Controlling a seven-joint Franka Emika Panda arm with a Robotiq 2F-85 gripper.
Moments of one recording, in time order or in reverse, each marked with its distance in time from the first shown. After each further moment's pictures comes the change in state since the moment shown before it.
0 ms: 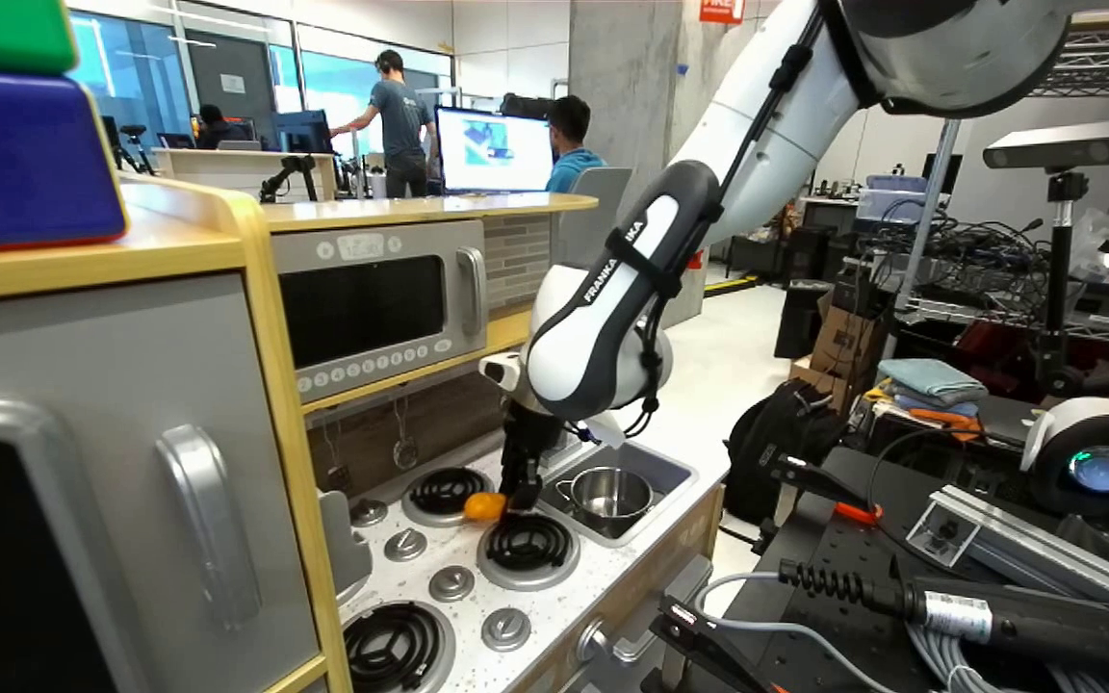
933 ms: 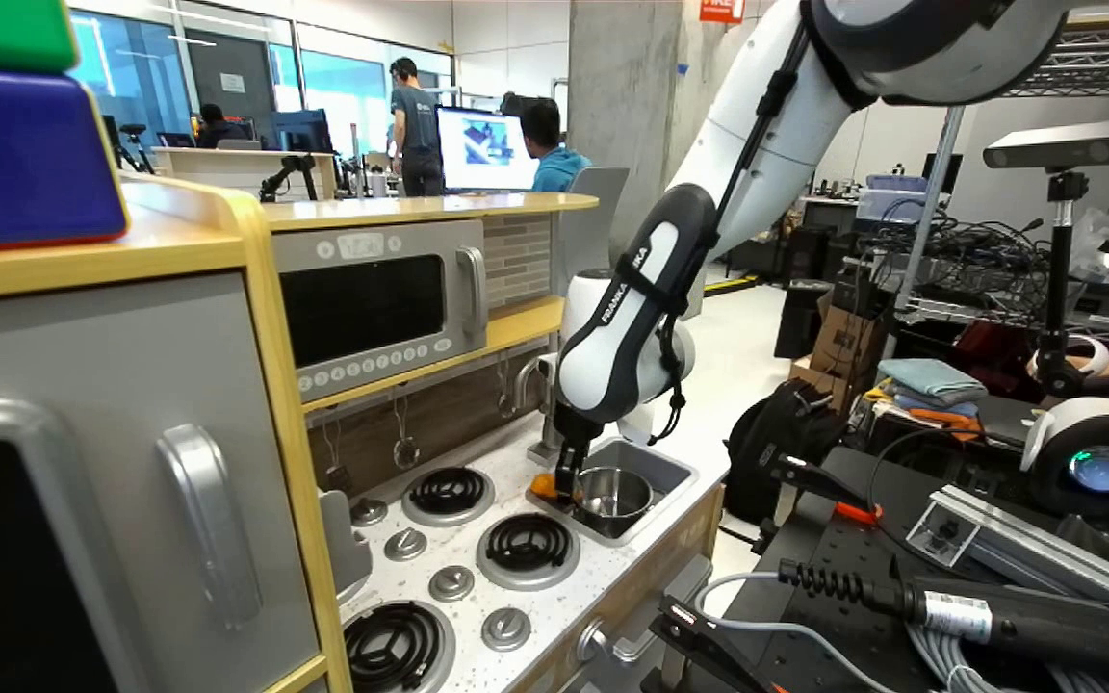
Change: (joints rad) arm 0.115 0.015 -0.245 0.075 0.062 -0.065 0.404
